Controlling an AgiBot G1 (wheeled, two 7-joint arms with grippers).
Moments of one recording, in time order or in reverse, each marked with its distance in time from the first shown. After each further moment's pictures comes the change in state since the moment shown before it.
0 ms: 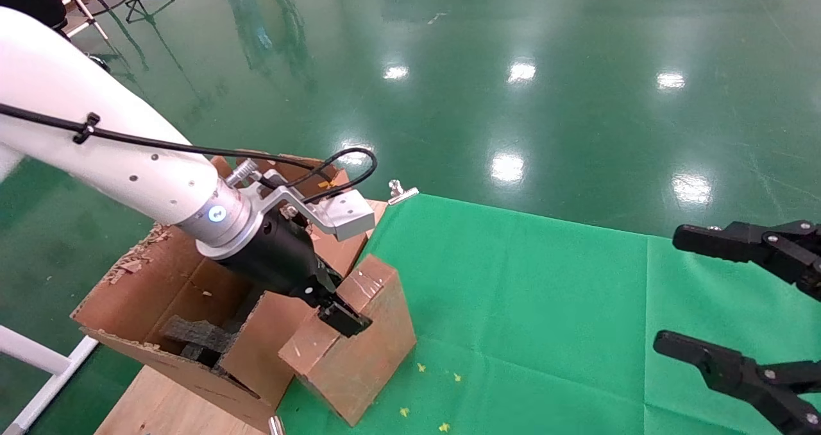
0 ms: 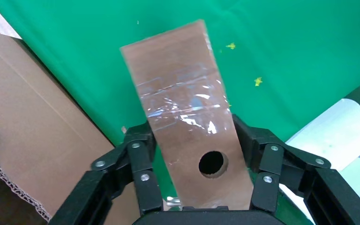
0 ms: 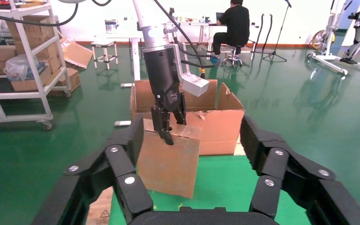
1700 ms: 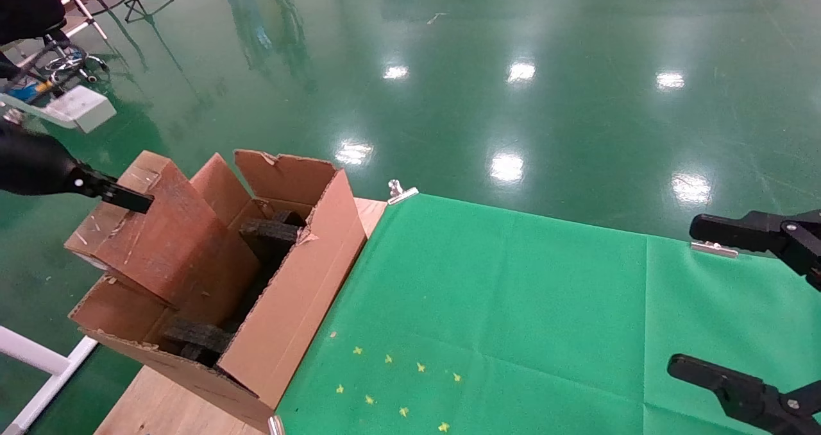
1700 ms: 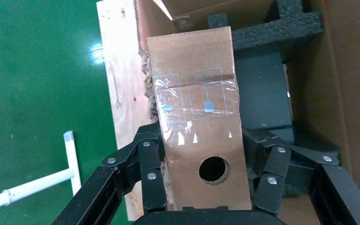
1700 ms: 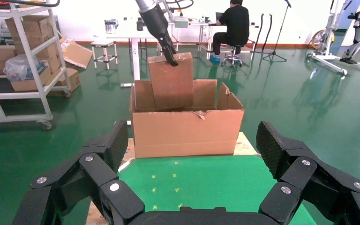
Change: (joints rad) left arm -0.257 -0.155 -0.066 0.900 0.226 -0.155 0.608; right arm 0.000 0.000 0.000 0.000 0.000 0.000 0.000
